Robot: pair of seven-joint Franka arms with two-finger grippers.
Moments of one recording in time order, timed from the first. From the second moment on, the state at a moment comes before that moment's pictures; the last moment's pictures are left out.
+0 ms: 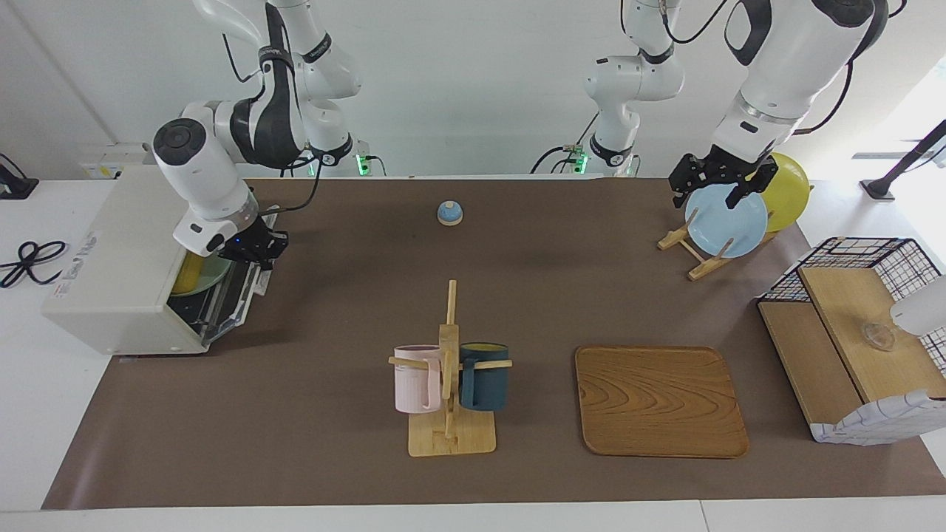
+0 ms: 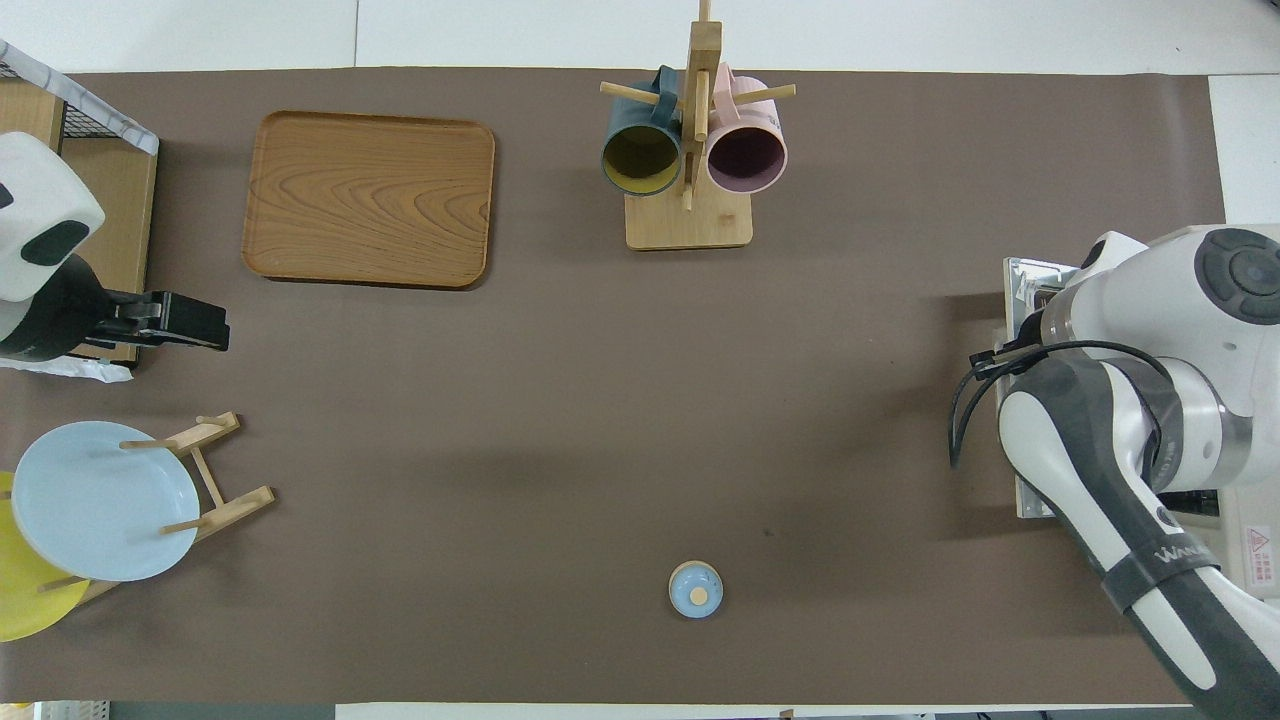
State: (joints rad) left arm -0.08 -0.08 -0.06 -1.72 -0.02 1.63 -0.04; right arm 0.03 0.06 -0.03 -2.17 -0.03 2.18 -0.20
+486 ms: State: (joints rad) left arm -0.08 -0.08 -0.06 -1.72 -0.02 1.63 -0.04; right arm 0.05 0.14 -0.02 -2.20 -0.03 2.28 -0.20
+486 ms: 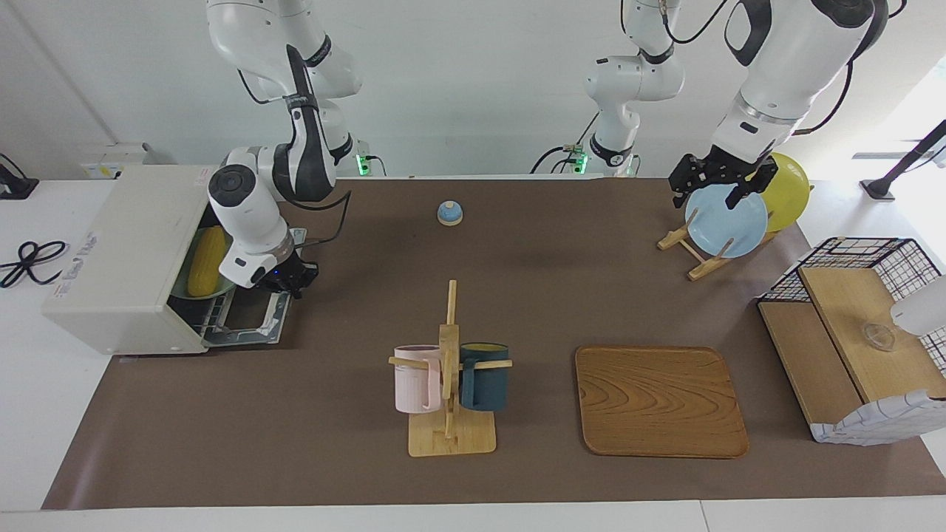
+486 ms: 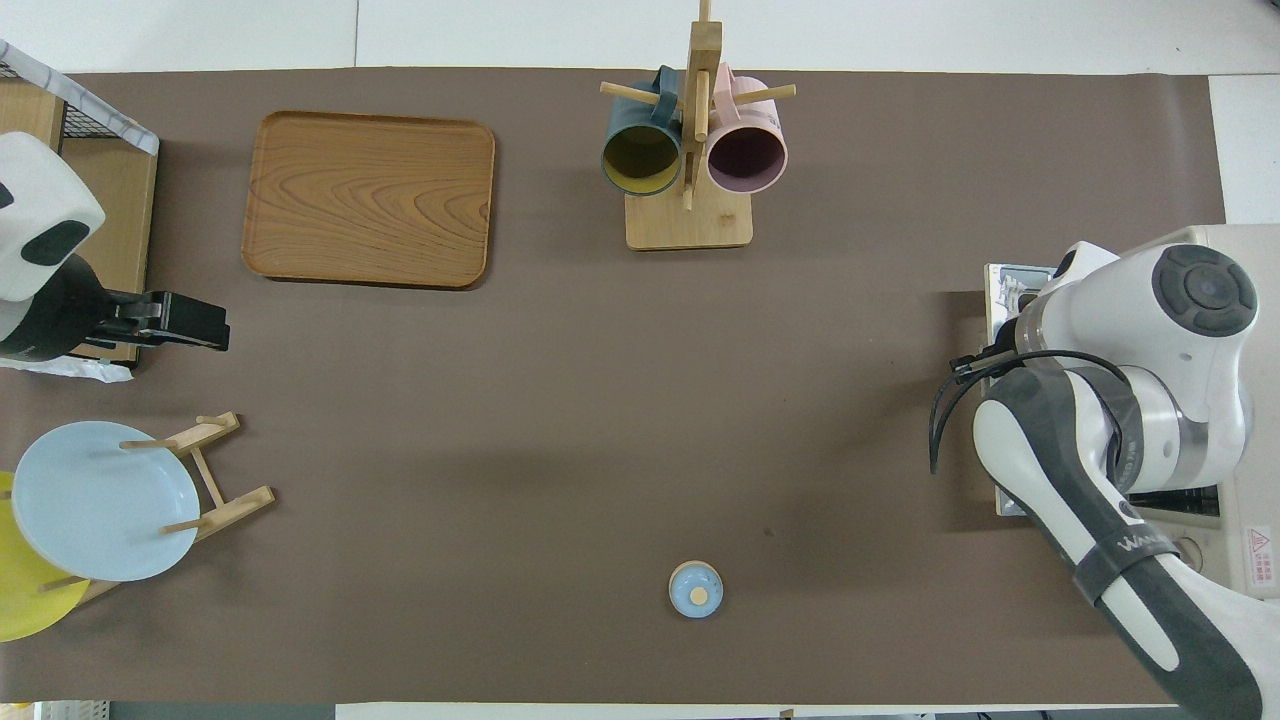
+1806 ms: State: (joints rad) left arm -0.07 -0.08 -0.06 -1.72 -0.02 1.63 -0.04; right arm 0.08 0.00 -0.06 -2.10 -0.11 1.98 -0.11
